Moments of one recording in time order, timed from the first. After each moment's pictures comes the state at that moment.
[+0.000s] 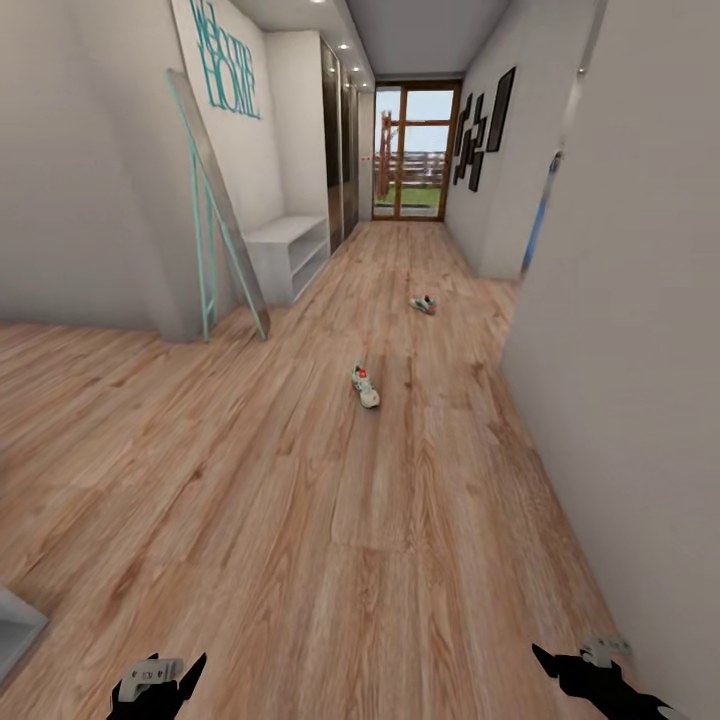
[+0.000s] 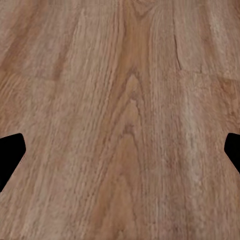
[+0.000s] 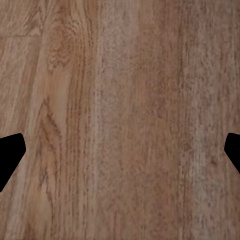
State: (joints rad) left arm -0.17 0.17 0.26 -0.57 0.11 -0.34 -0.47; right arm -0.48 -0.29 -0.46 -0.13 0.19 -0.23 0.48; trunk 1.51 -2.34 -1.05
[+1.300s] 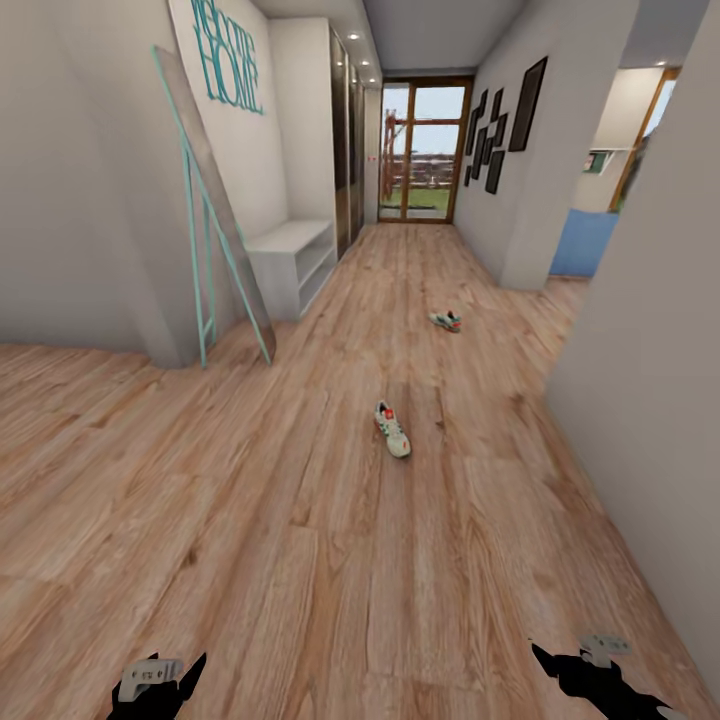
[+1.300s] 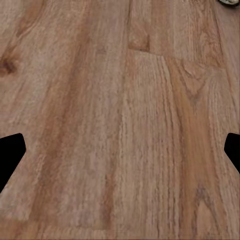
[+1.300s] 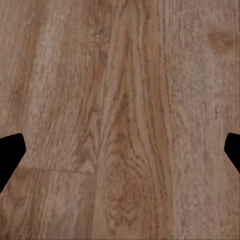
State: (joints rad) left arm -0.17 0.17 0.26 -0.58 0.11 -0.34 -0.47; right arm -0.48 -0.29 -0.46 -0.13 0.19 -0.23 0.48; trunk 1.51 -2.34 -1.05
